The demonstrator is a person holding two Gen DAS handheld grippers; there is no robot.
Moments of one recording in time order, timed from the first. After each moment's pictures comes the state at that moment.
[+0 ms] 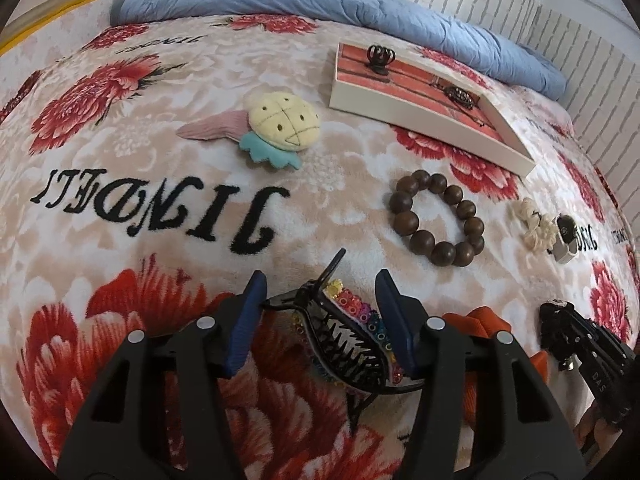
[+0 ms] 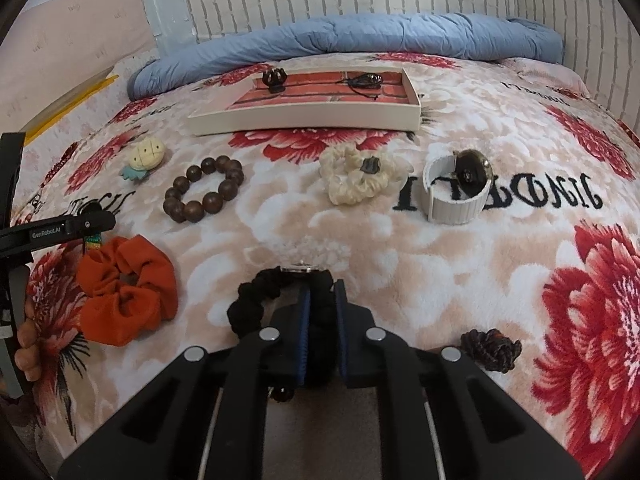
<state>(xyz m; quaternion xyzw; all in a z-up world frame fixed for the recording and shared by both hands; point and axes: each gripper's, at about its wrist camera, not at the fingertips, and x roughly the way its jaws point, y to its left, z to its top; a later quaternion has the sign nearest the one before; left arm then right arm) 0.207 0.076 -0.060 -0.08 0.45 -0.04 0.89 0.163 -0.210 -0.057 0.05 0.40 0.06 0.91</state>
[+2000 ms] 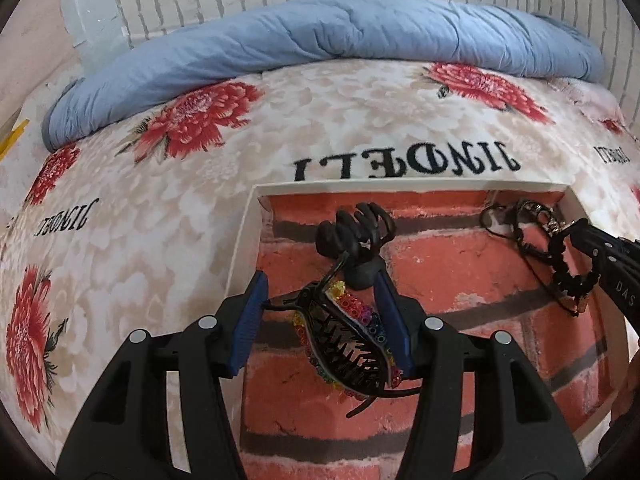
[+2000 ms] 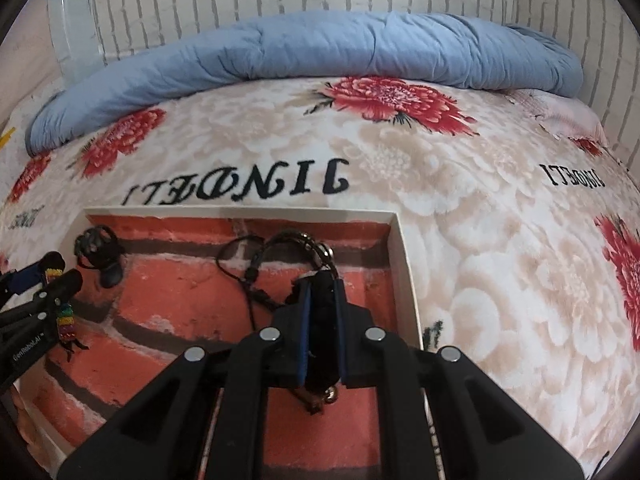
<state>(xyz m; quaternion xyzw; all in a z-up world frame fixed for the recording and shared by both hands) 0.557 -0.032 -0.042 0.06 0.44 -0.02 0.90 0.558 -0.249 -0.040 0.03 0.43 -0.03 0.90</state>
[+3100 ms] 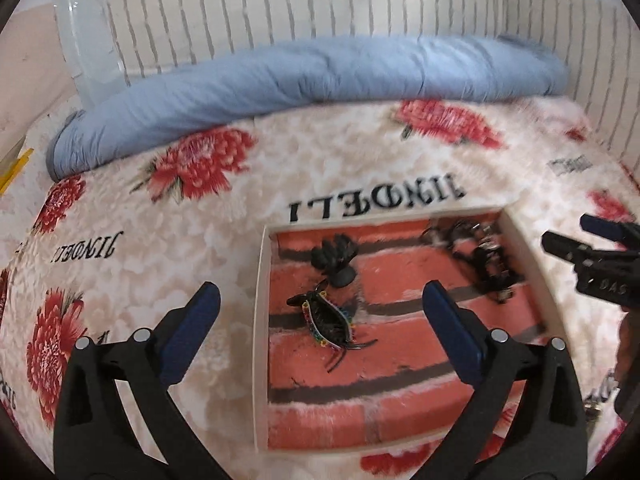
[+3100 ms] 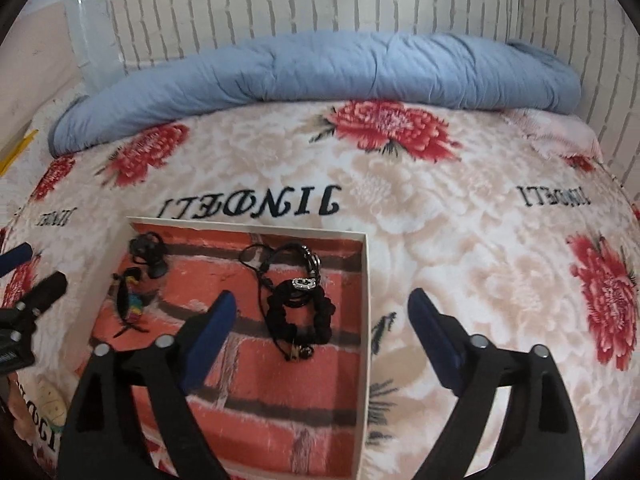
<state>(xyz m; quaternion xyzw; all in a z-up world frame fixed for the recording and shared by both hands) 0.491 -0.029 0.050 0.06 0.38 -0.06 0.92 0.506 -0.270 0.035 0.03 0.41 -0.01 0.91</state>
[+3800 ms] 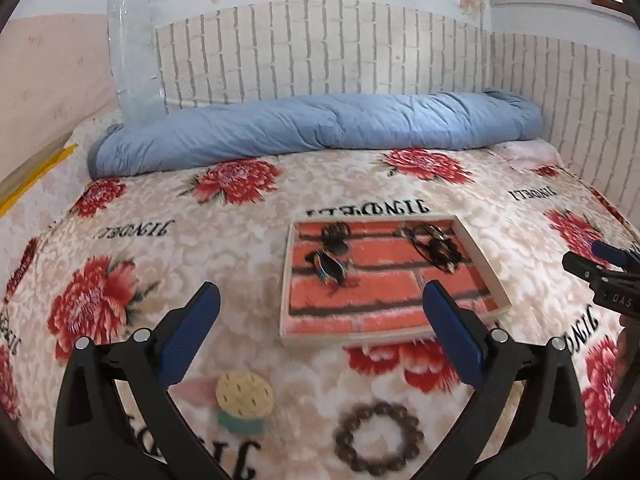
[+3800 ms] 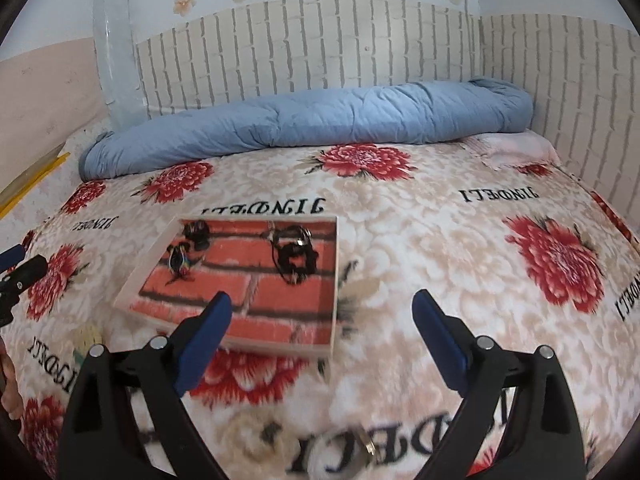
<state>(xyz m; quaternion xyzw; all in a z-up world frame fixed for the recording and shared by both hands) 0.314 0.004 0.091 0.03 0.30 -0.05 0.95 0.315 -0.292 0.076 0.04 0.31 -0.02 0.95</state>
